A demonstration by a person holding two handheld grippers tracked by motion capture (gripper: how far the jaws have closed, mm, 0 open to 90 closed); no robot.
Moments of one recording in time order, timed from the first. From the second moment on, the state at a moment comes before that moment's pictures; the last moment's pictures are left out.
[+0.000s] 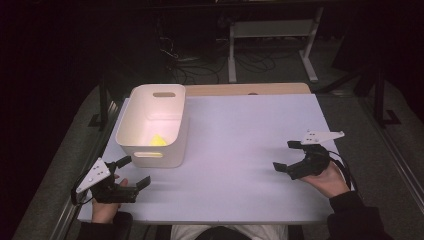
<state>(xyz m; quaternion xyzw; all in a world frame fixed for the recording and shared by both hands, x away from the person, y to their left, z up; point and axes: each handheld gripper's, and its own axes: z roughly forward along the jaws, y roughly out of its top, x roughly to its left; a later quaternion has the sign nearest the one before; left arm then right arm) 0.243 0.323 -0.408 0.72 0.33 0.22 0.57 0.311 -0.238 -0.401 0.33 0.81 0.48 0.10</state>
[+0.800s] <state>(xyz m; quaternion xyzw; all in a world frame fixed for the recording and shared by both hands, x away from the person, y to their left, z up) 0.243 0.323 -0.407 0.72 0.33 0.22 0.57 0.287 -0.274 -0.424 0.36 0.79 0.48 0.14</state>
